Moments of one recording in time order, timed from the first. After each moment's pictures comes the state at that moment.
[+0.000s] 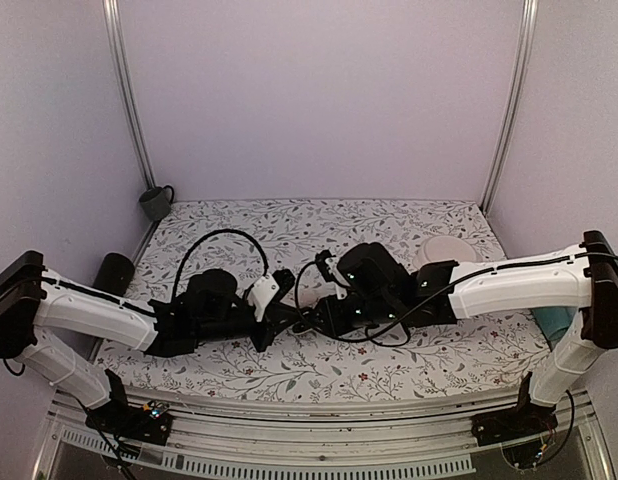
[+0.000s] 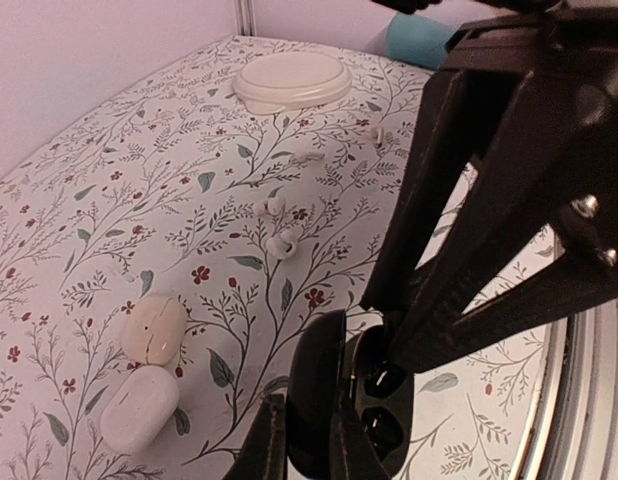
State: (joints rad) left arm -1.01 1.43 0.56 0.47 0.02 0.02; right arm 1.14 1.63 1.10 -0.18 0.06 0.60
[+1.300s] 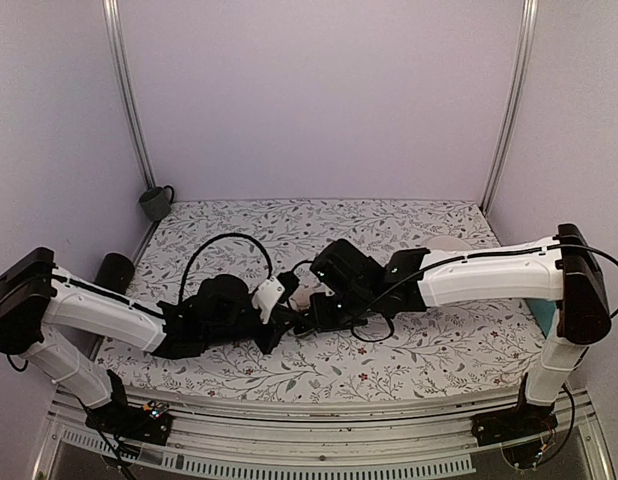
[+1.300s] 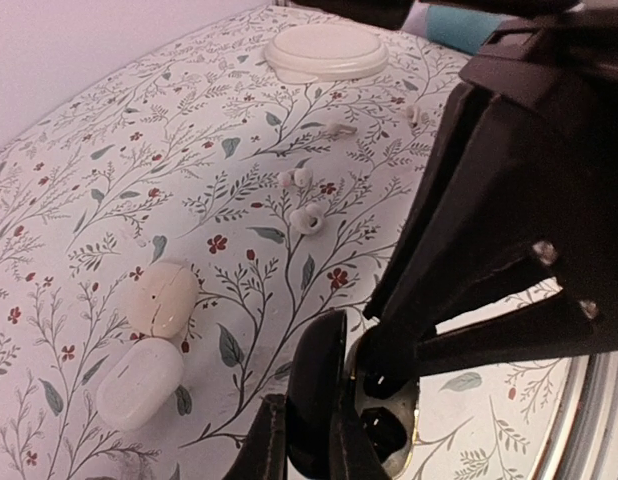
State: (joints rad) left arm -1.04 1.47 0.58 0.44 -0.07 -0.03; right arm 1.14 1.77 1.29 -0.43 0.11 0.78
